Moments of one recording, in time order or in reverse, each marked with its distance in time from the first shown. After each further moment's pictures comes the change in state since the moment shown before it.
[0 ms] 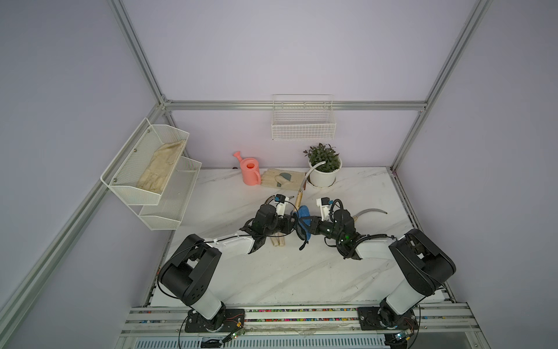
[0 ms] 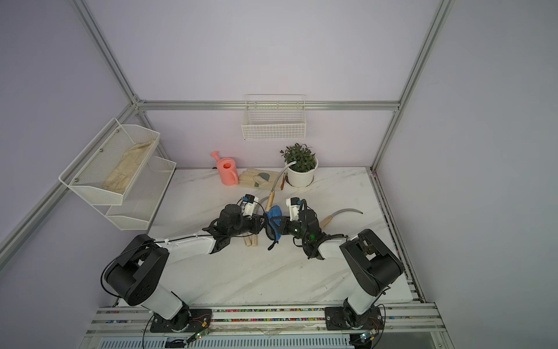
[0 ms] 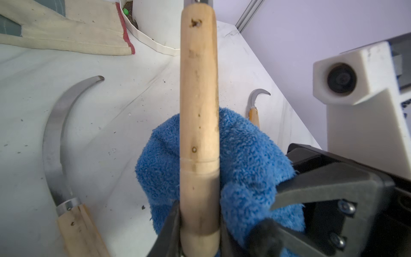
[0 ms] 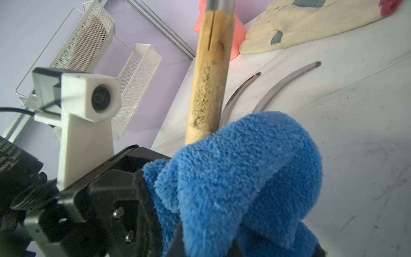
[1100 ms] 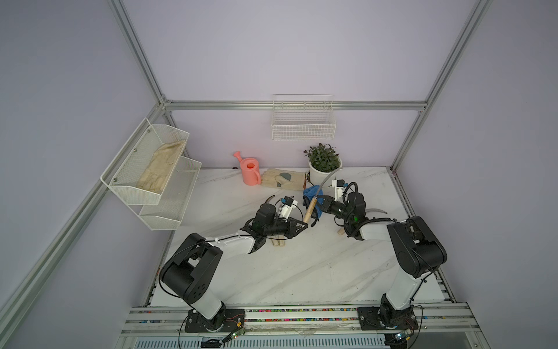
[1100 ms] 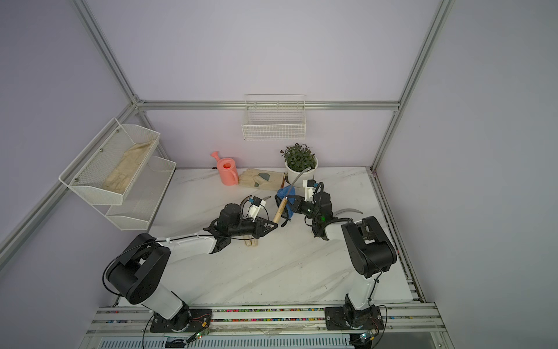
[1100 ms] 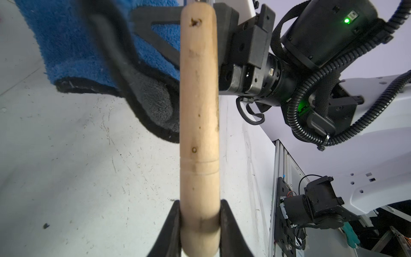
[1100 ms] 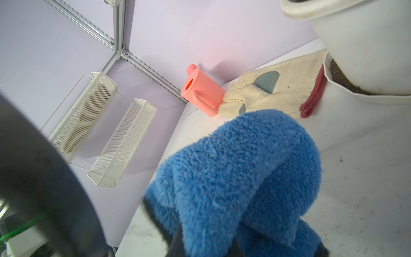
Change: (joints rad) left arm 0.000 0.011 0.002 0.069 0.336 -0.037; right arm -0.240 0.143 0.183 0.063 -0.142 0.025
